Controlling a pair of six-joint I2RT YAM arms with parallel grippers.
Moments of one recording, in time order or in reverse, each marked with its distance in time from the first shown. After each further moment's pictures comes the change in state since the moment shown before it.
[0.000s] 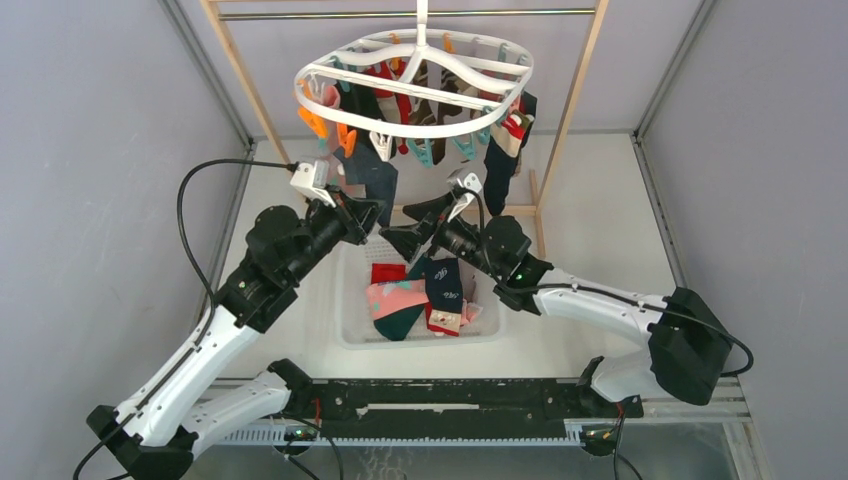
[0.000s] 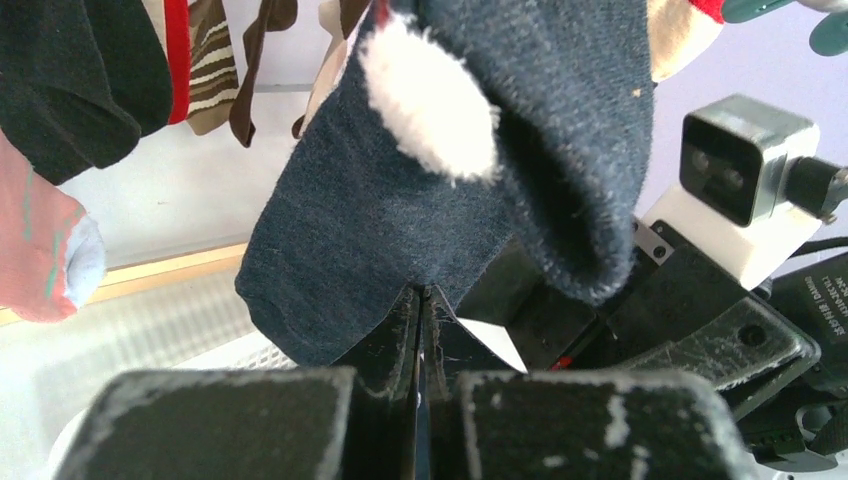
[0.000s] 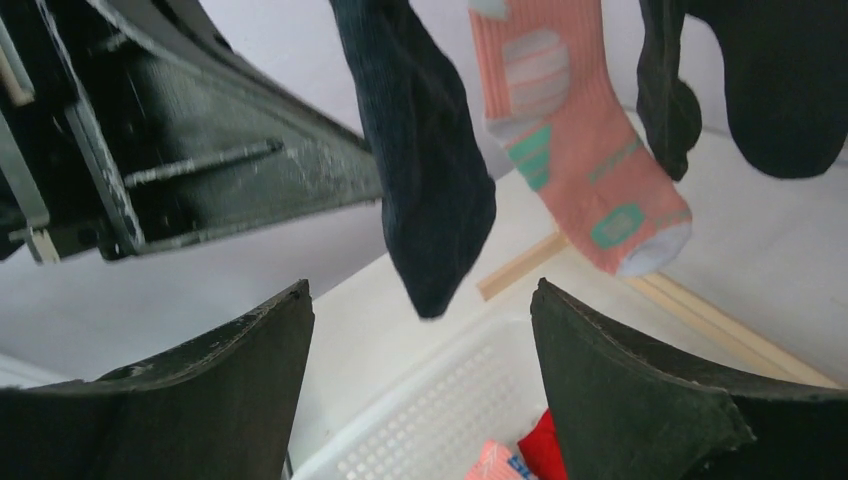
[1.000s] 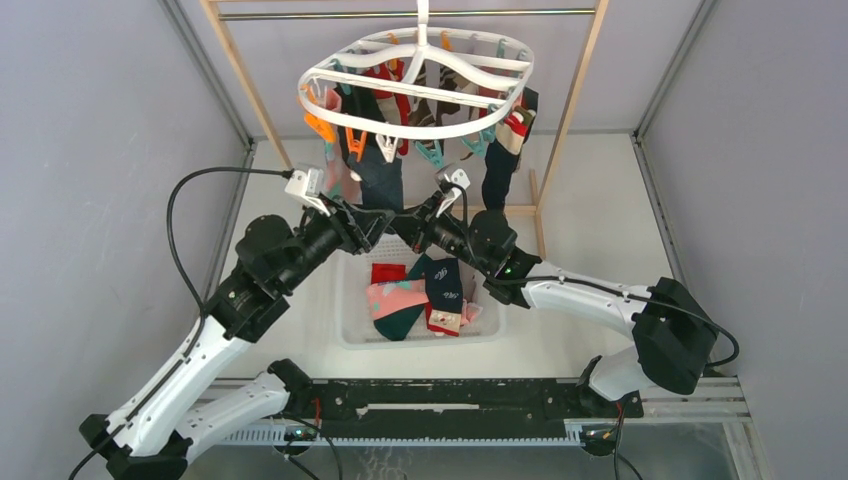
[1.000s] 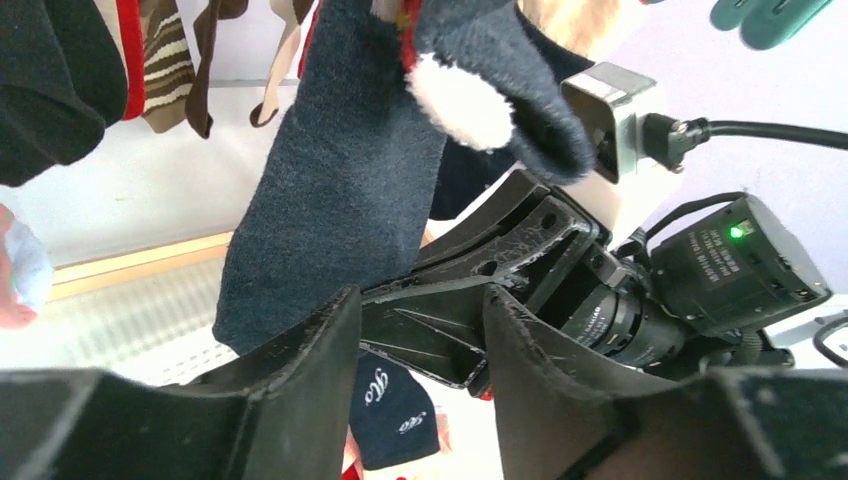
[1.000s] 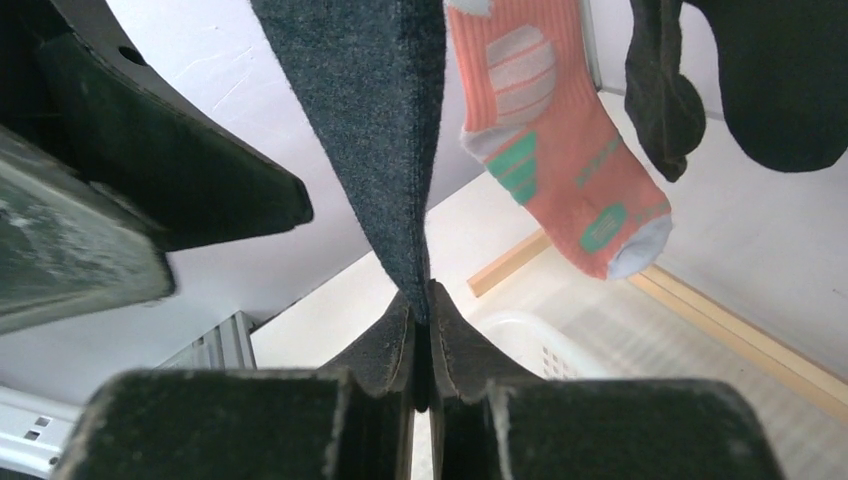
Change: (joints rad) left arm -0.041 -0.048 0.000 -0.032 0.023 -0.026; right arm 0.004 0.089 0.080 -0.014 0.027 -0.002
